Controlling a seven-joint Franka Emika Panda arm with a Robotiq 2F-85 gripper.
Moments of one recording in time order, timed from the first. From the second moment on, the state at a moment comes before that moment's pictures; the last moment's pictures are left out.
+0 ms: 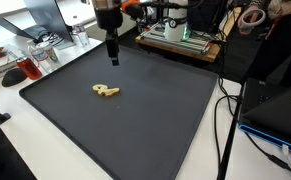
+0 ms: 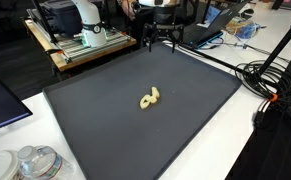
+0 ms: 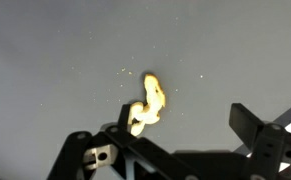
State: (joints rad) arm 0.00 0.23 0.05 -2.06 -0.07 2.35 0.94
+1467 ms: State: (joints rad) arm 0.04 0.50 -0.06 -1.91 -0.02 2.44 0.92
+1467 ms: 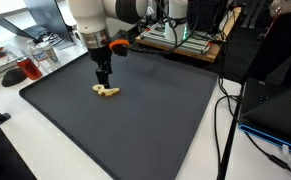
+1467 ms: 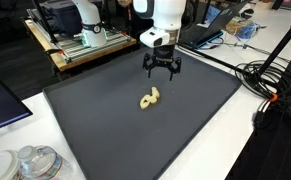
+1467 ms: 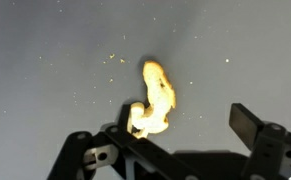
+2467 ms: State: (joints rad) arm 0.00 0.63 -0.07 -1.85 0.11 2.51 0.81
